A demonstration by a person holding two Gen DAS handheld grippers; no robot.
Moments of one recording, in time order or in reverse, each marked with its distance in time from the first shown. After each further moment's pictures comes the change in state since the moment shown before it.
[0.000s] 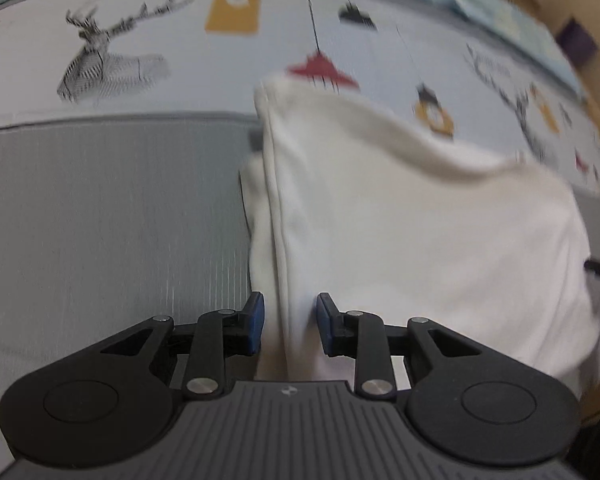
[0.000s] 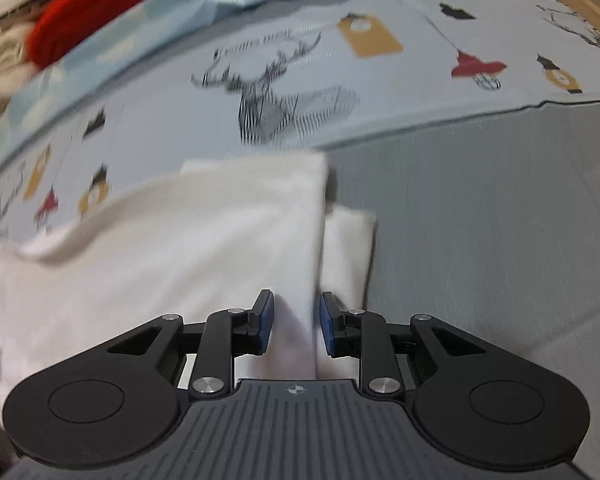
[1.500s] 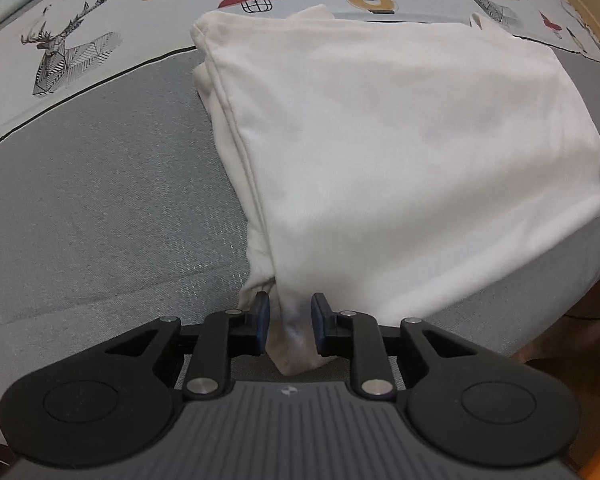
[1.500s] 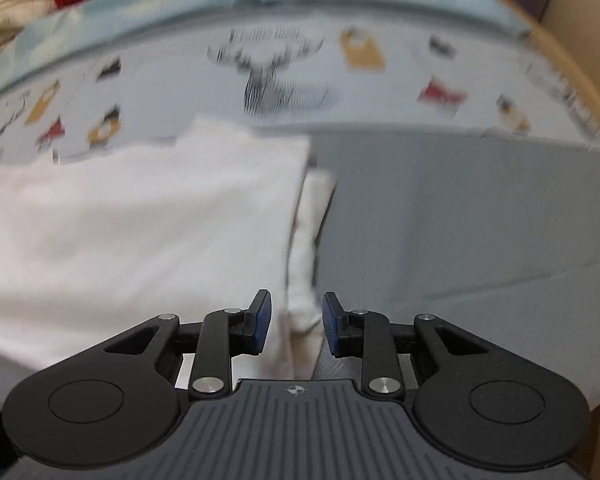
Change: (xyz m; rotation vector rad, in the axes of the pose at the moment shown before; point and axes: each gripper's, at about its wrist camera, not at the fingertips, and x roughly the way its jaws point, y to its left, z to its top) left arm -0.024 -0.027 -0.071 0.273 0.134 0.084; right arm -0.093 0.025 -0.038 -0.187 -0.025 -0.180
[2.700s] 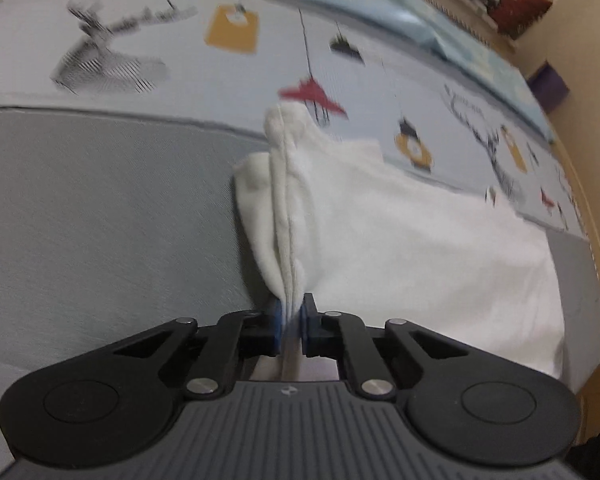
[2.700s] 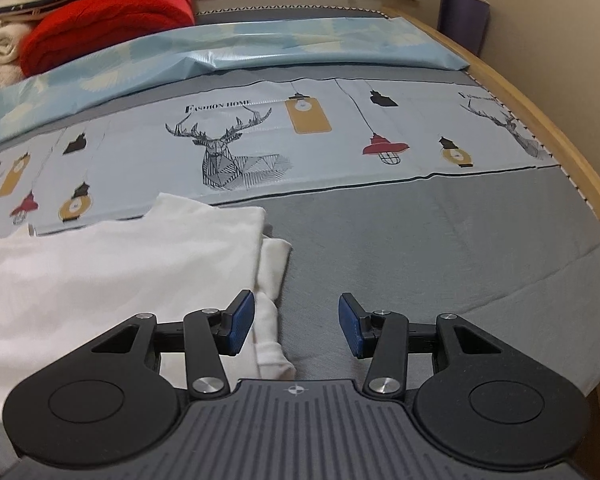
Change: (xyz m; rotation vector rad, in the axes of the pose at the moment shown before) left arm 0.010 0.070 0.025 -0.363 -0.295 -0.201; right arm -0.014 -0.010 -0.007 0.122 -0.167 -0.075
